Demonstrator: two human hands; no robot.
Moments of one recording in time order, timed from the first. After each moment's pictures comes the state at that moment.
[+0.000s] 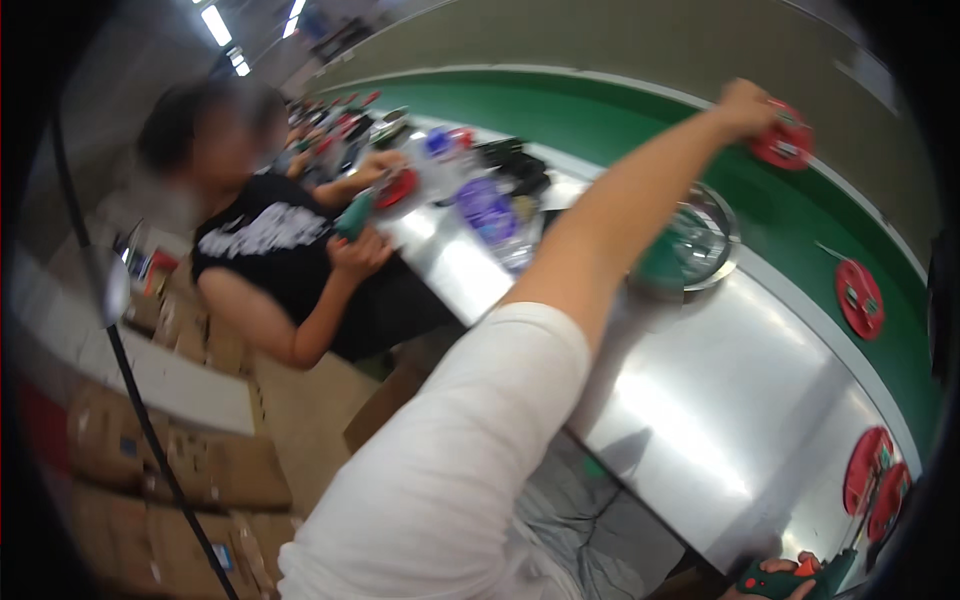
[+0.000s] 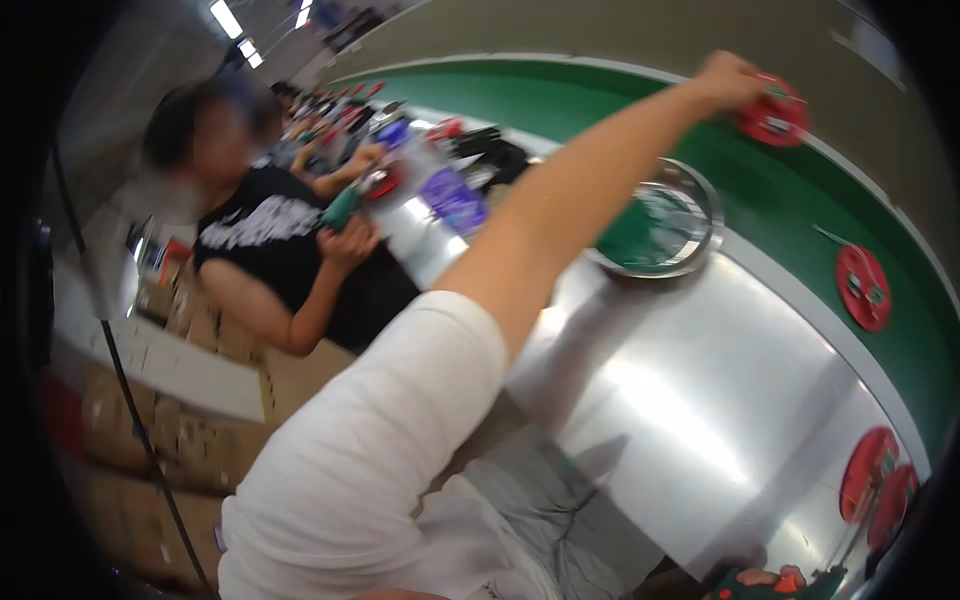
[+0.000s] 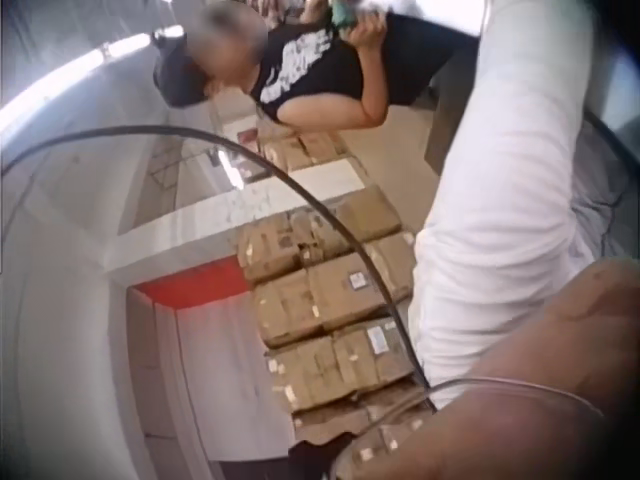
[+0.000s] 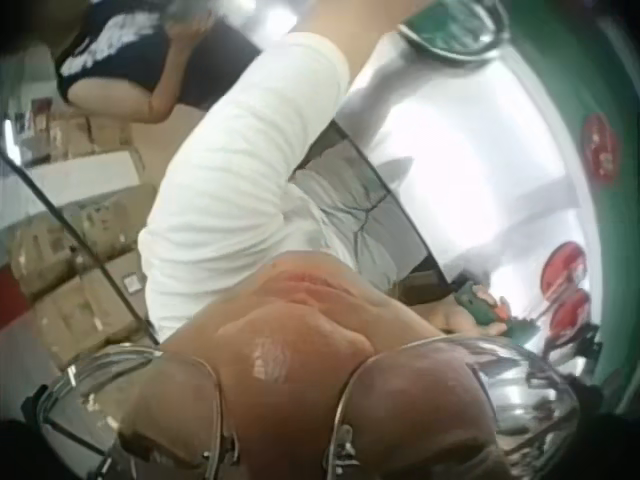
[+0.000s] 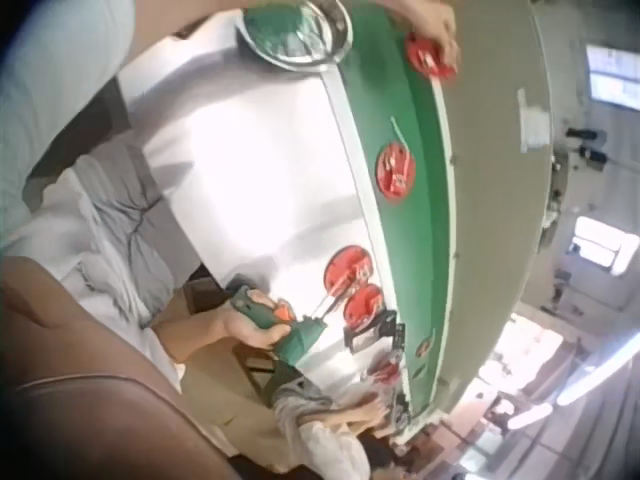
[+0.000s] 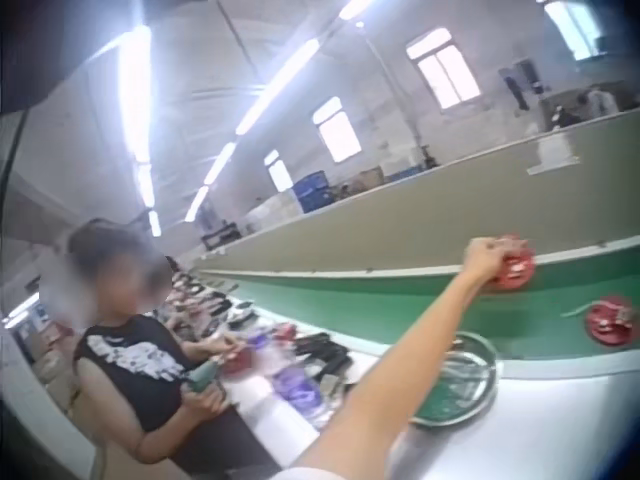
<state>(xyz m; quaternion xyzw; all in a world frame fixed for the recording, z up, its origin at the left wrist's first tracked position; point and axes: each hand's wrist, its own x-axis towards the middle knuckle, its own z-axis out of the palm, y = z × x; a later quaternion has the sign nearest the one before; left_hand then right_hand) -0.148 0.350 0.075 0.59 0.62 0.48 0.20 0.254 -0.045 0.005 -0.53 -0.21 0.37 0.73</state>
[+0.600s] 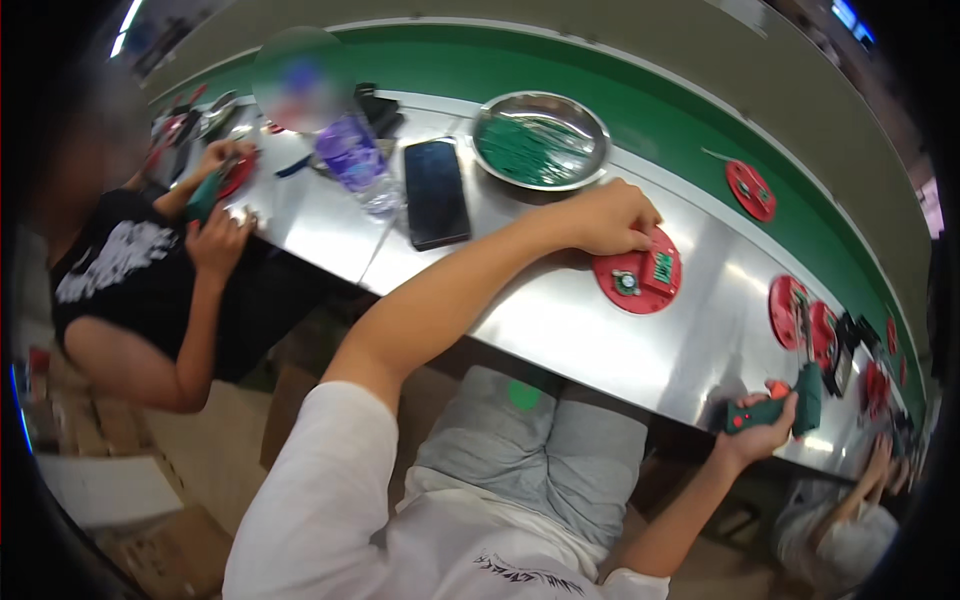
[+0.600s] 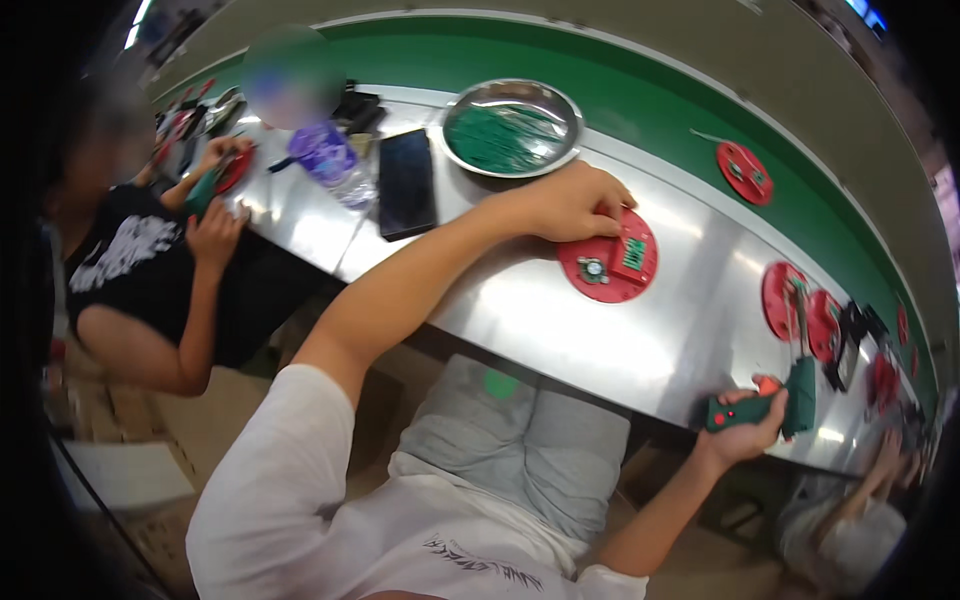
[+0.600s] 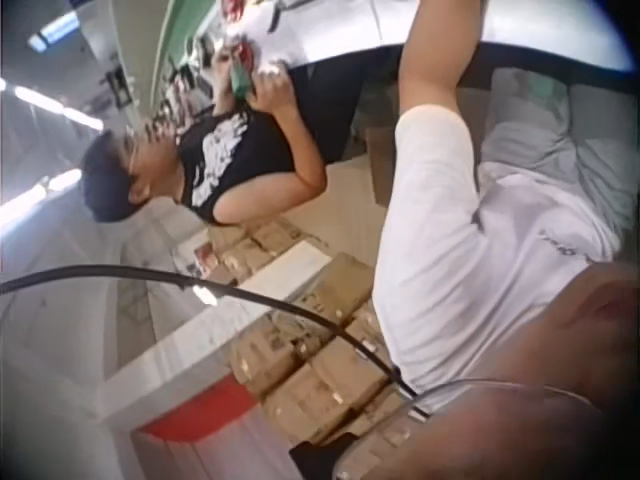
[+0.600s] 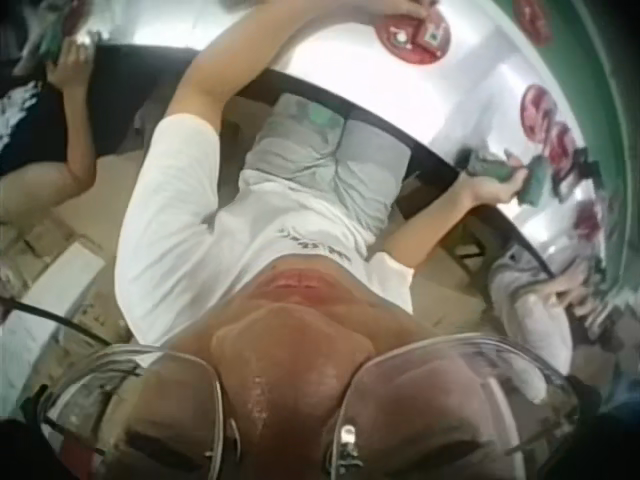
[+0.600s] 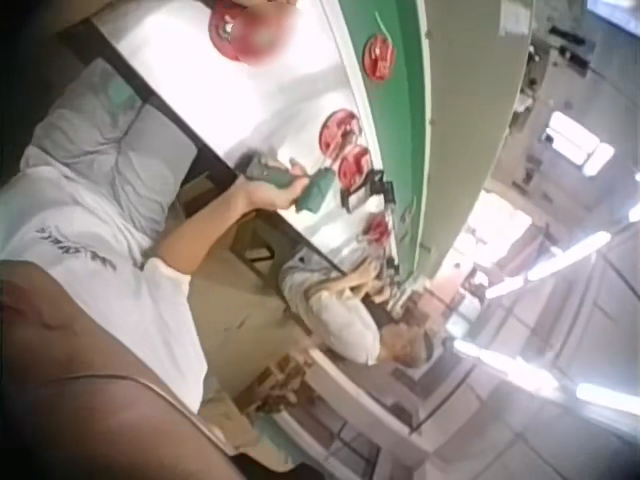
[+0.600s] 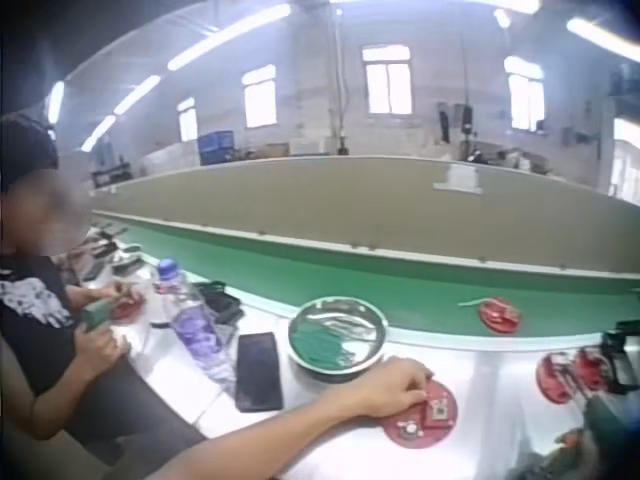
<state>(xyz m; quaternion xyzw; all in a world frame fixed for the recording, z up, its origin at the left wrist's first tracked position) -0.075 0.087 0.009 0.83 0.41 0.29 0.25 0.260 -0.039 -0.002 -0.50 -0.26 0.37 0.74</state>
